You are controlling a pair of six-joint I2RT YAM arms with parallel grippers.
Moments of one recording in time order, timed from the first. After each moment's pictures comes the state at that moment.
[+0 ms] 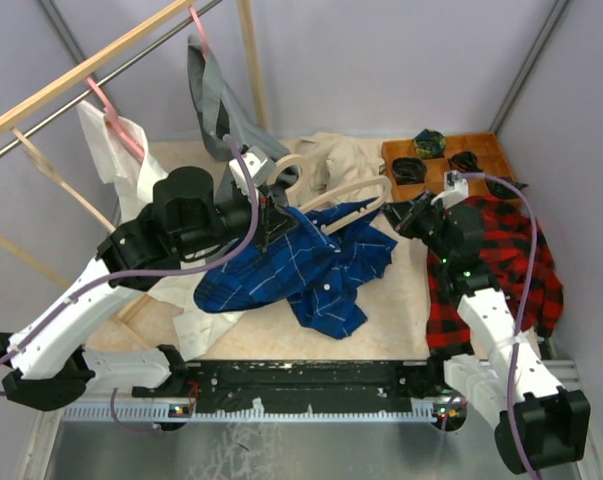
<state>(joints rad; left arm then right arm) -0.95 1.15 1.55 -0.61 0.07 -0.19 0.22 0.85 0.63 0.09 -0.23 0.76</state>
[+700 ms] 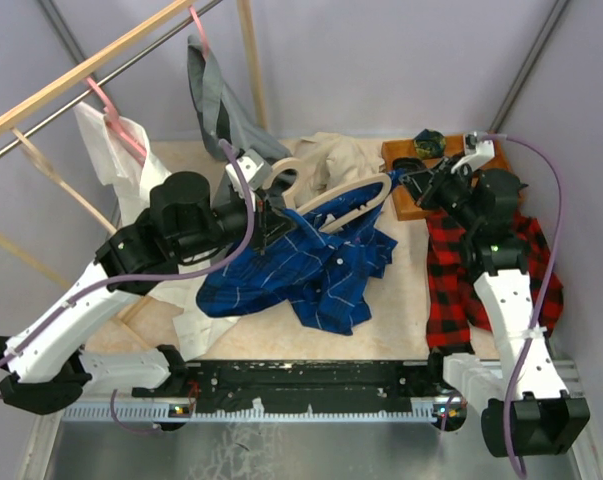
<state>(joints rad) -0.95 1.13 1.50 -0.58 0.07 -0.19 0.03 0.95 0.98 -0.14 -0.44 0.50</state>
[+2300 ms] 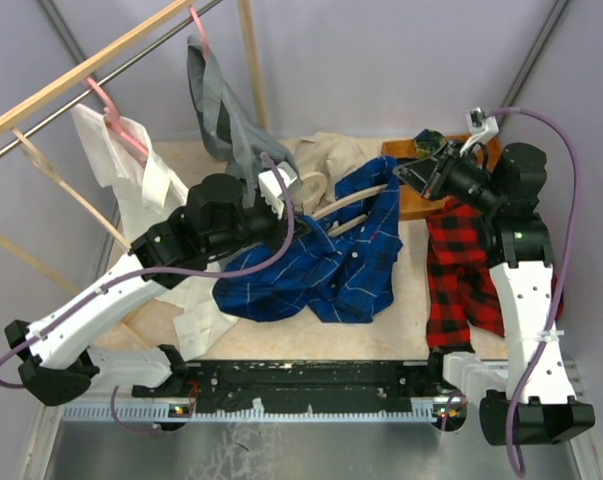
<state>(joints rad) -0.95 1.20 1.41 -0.49 0.08 -0.05 0.01 1.01 1.29 -0.40 -0.72 0.49</state>
